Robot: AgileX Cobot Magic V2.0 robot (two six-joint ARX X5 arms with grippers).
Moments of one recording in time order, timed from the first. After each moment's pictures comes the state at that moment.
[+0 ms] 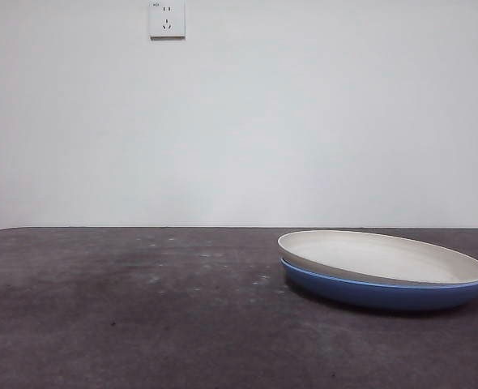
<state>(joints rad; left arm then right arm) -0.42 0.91 1.12 -0.97 0.58 -0.03 0.11 0.67 0.97 -1.09 -0.44 0.01</state>
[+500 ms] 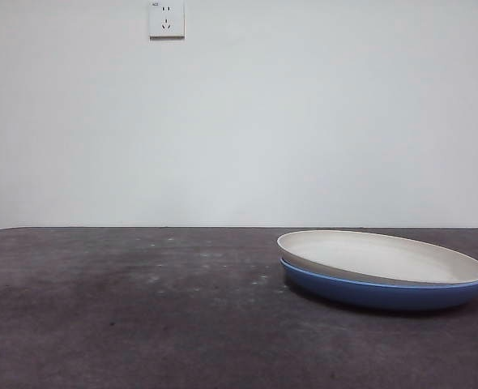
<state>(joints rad) -0.42 0.90 1.09 -0.95 0.63 0.01 0.11 0.69 0.97 -1.10 -0.36 0.07</state>
